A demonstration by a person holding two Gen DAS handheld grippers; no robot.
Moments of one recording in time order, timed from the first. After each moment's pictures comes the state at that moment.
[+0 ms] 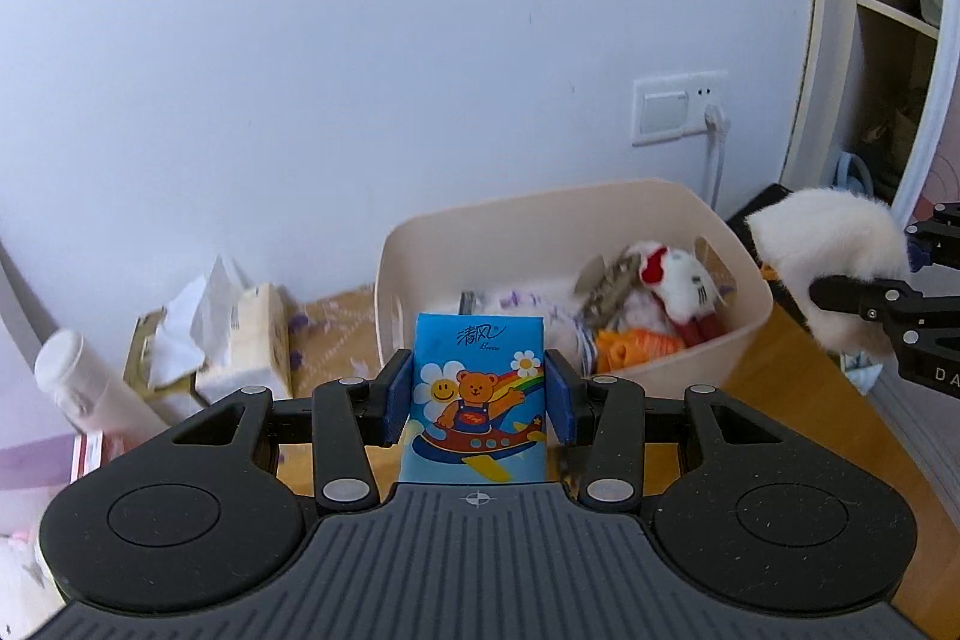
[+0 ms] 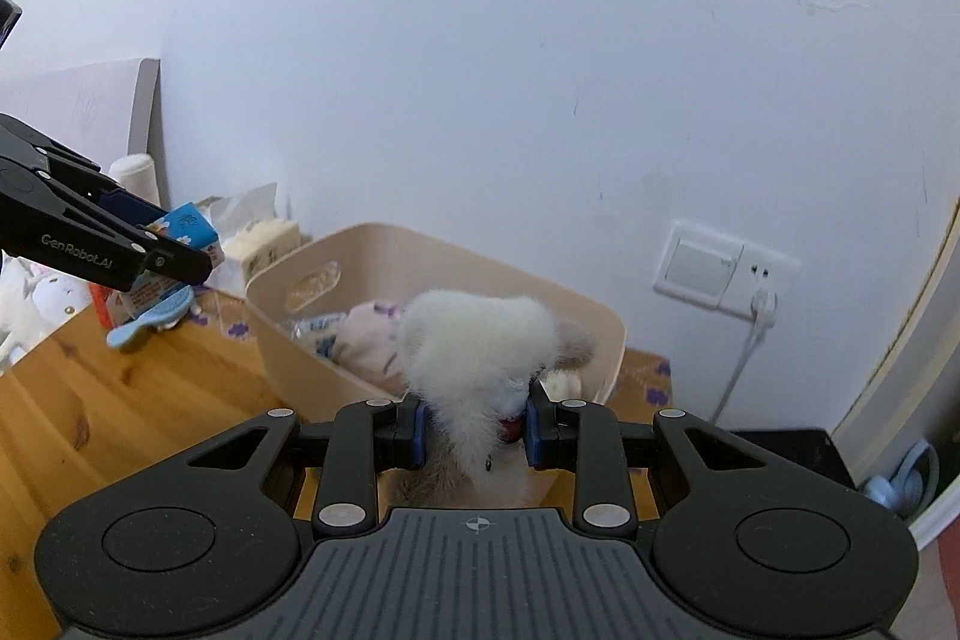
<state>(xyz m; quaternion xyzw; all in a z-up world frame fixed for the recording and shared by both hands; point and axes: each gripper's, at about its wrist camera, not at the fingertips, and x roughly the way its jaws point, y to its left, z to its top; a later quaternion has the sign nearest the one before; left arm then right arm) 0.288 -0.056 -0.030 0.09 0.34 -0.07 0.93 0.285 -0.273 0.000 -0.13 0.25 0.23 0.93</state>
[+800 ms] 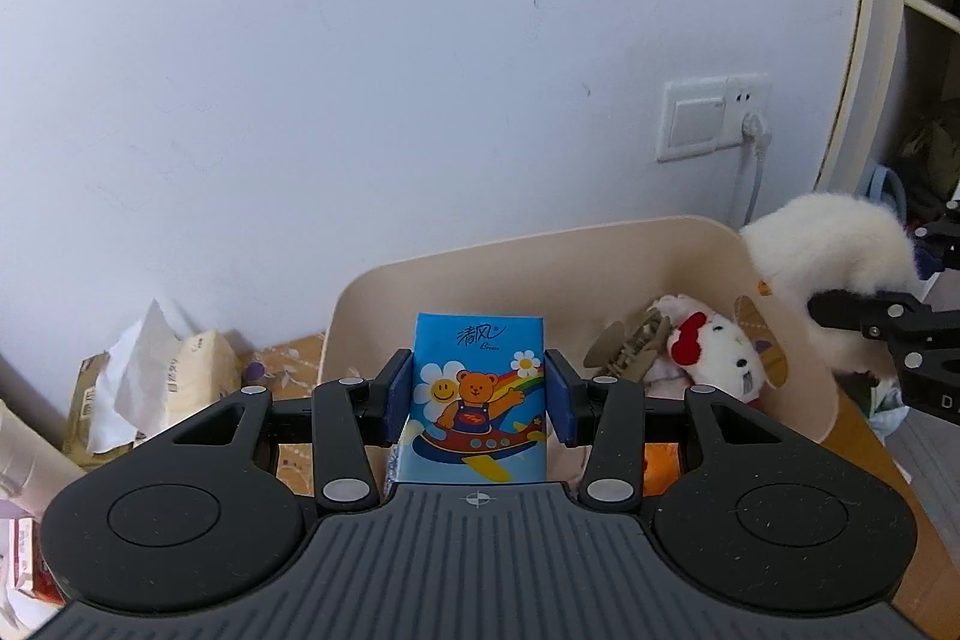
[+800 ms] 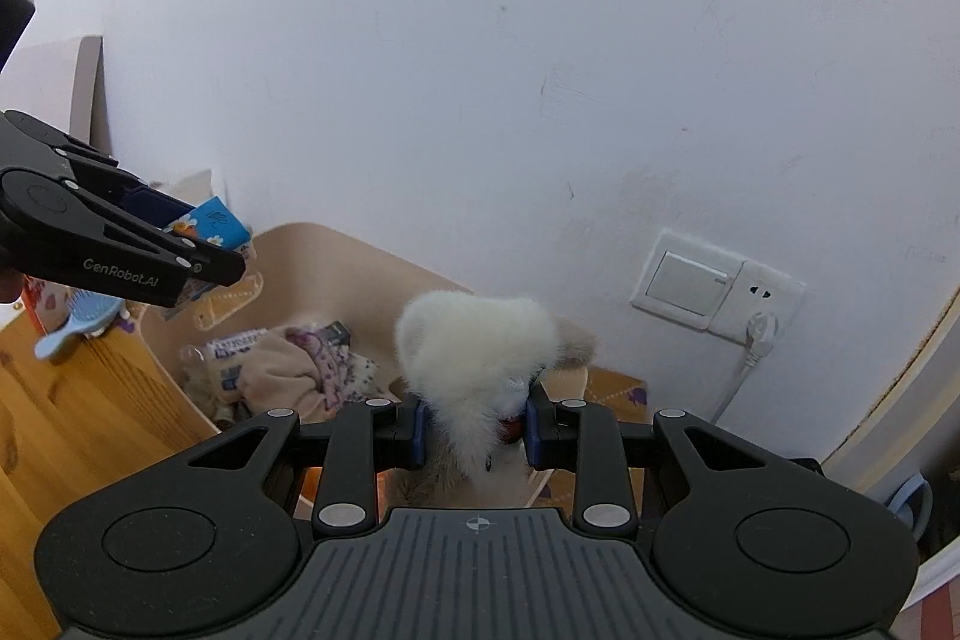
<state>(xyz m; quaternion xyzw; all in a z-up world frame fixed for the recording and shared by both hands) 0.393 -0.085 -0.060 0.08 0.36 -0.06 0.93 0.378 -0.271 -0.010 -0.15 0.30 0.21 0.92</state>
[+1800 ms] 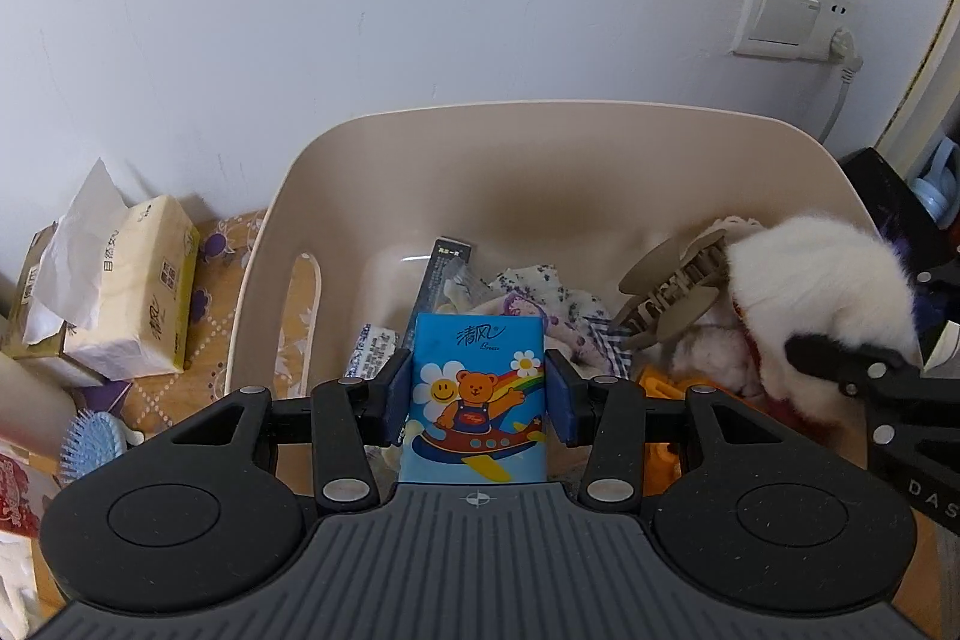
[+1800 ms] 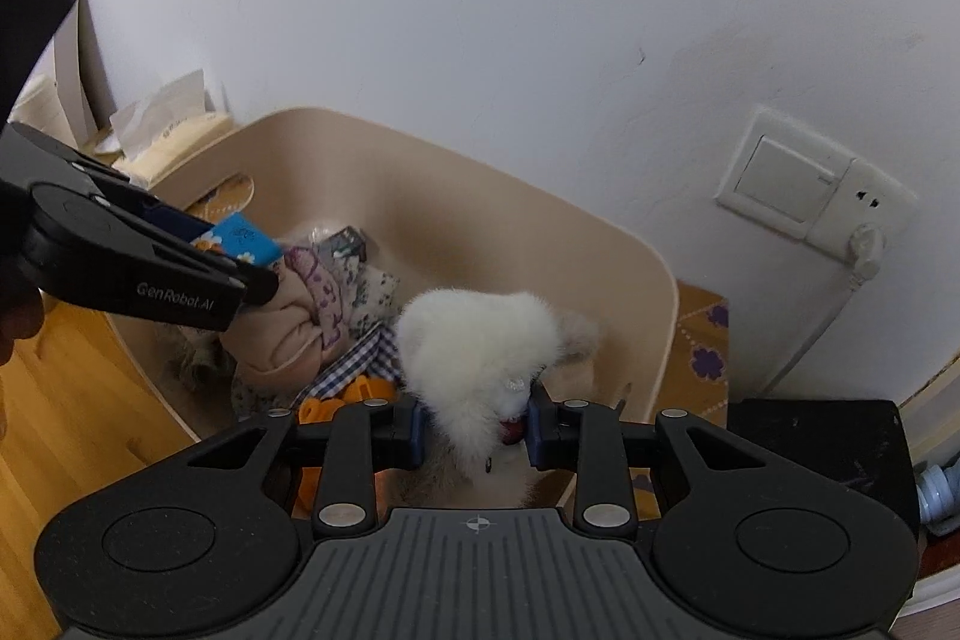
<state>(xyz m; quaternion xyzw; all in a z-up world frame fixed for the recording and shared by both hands) 0.449 -0.091 -0.127 0.04 0.48 -0.01 0.88 0.431 -0.245 -0.071 -0.15 0.41 0.24 0.87</state>
